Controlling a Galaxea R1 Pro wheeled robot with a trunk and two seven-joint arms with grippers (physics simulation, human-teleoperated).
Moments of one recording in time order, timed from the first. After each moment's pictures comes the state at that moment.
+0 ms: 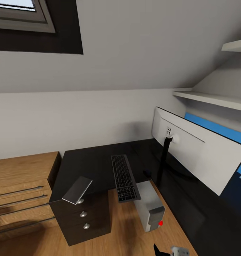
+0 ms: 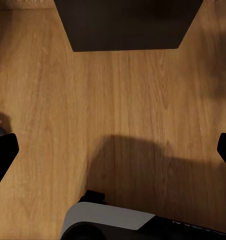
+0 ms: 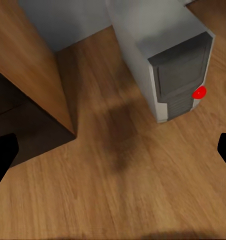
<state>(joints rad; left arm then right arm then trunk) 0.01 -0.10 0.07 -0.37 0.06 -0.41 0.16 -0.39 -0.02 -0.42 0.01 0.10 -0.58 0.31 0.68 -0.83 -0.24</state>
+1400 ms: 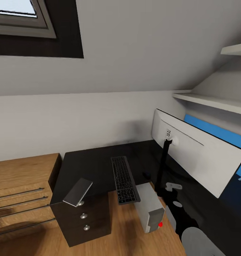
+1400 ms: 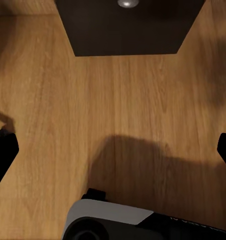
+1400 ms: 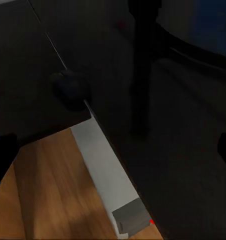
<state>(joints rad) 0.01 -0.10 0.07 -0.37 0.06 -0.41 0.16 -0.64 0.06 -0.33 -0.48 0.16 -0.12 -0.03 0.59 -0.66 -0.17</state>
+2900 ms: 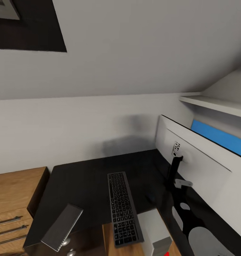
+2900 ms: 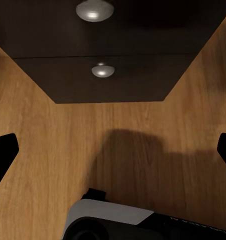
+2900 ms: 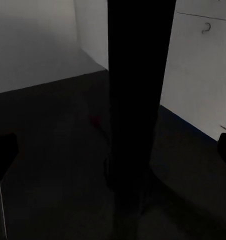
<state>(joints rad) 0.01 -0.10 0.07 -0.37 0.06 -0.41 0.16 -0.64 0.00 -0.31 -0.46 0.16 -0.40 -0.09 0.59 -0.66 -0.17</state>
